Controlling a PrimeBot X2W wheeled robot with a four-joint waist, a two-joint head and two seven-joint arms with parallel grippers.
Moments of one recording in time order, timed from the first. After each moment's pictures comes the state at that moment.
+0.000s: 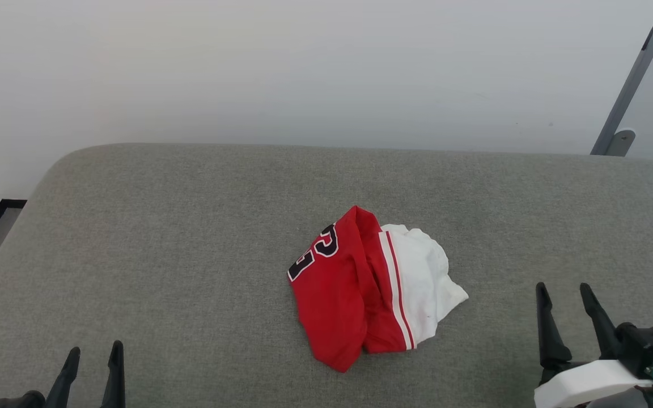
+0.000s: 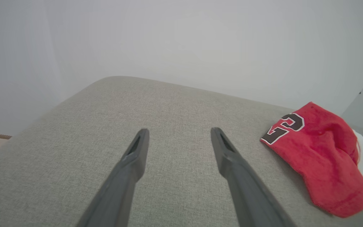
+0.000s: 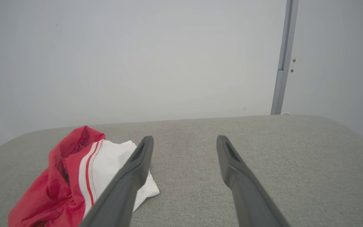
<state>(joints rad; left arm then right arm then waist) 0.17 0.27 0.02 0.20 -0.46 -0.13 -0.26 0.02 -0.06 -0.09 0.22 0.20 0.13 -0.23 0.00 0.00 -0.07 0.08</state>
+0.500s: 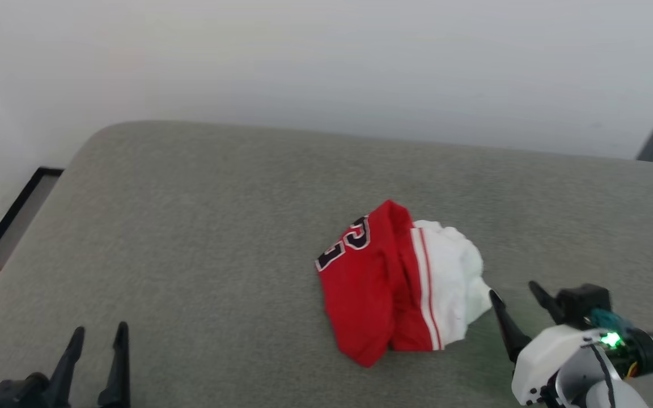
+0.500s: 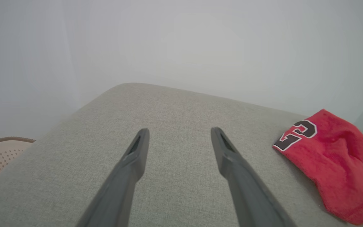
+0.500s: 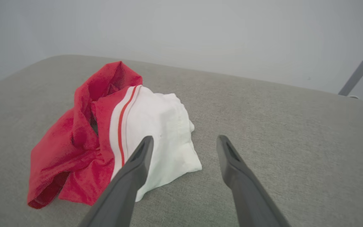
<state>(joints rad) 0.14 0.29 0.01 0.18 -0.45 -0.13 -0.26 -0.10 -0.16 0.09 0.31 0.22 0.13 0.03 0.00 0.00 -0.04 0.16</state>
